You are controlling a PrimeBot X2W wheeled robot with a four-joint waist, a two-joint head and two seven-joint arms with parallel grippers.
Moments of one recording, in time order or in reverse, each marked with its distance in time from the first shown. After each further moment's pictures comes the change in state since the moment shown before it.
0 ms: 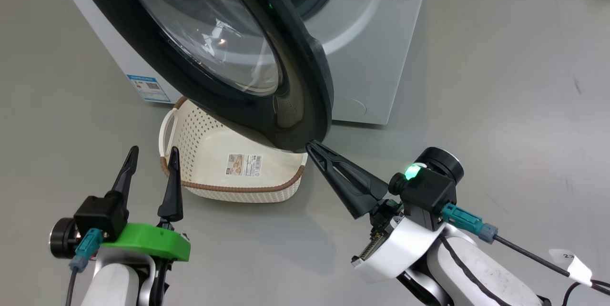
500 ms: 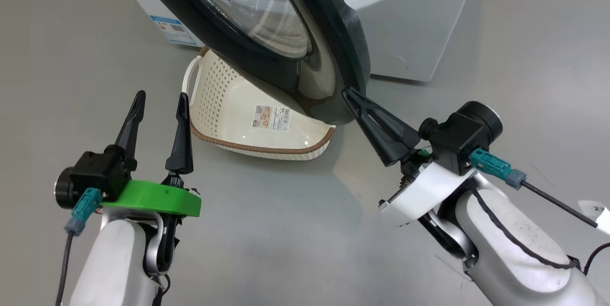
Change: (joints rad) left arm -0.143 -0.019 -0.039 -0.039 -0.038 -0.006 0.000; right arm -0.113 -0.042 -0.088 0.072 0.007 0.000 0.045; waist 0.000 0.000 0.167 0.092
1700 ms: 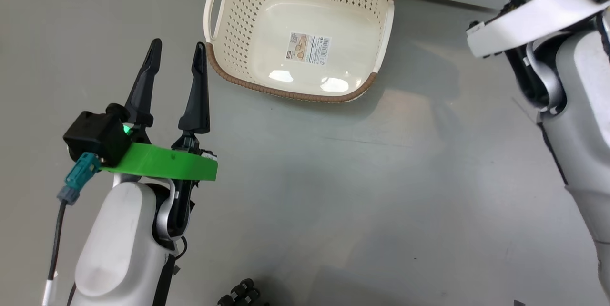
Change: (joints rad) left arm -0.125 -0.015 -0.068 -0.041 -0.105 -0.003 0.000; right arm -0.406 -0.059 -0.217 0.213 -0.012 -0.056 -0.050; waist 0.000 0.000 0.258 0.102
